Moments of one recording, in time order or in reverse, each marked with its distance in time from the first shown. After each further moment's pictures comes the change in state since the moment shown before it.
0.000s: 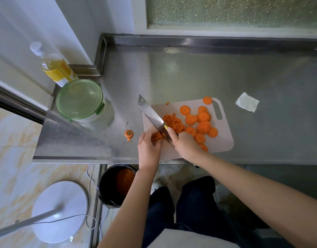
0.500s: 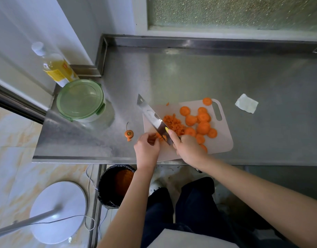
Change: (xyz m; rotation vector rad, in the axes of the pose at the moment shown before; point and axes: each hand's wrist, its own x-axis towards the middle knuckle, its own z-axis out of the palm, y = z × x) left_hand 0.001 0.006 -0.007 -0.041 0.037 -0.103; right_hand -0.018 -0.004 -0.008 -0.012 0.003 -0.008
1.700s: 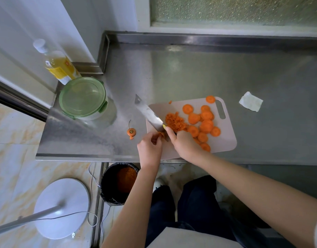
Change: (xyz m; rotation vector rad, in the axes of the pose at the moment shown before) left_hand -0.005 0.004 0.000 0.027 0.009 -0.039; right_hand 0.012 -0.007 0.007 -0.056 -0.086 -0.026
